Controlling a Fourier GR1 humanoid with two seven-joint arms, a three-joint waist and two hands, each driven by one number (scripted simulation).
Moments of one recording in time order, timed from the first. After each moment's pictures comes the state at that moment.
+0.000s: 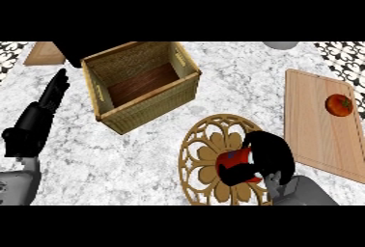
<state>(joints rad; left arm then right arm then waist) -0.18 0.34 0.05 -1.55 -0.09 -0.02 0.01 -0.30 -0.39 0.61 -1.64 0.59 0.22 1.10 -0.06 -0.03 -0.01</state>
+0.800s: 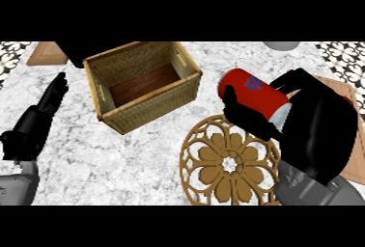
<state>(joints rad) -0.15 0.35 0.06 -1.55 -0.08 -0.03 0.01 -0.51 -0.21 0.39 -1.96 1.26 0.06 1.24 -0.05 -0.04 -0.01</state>
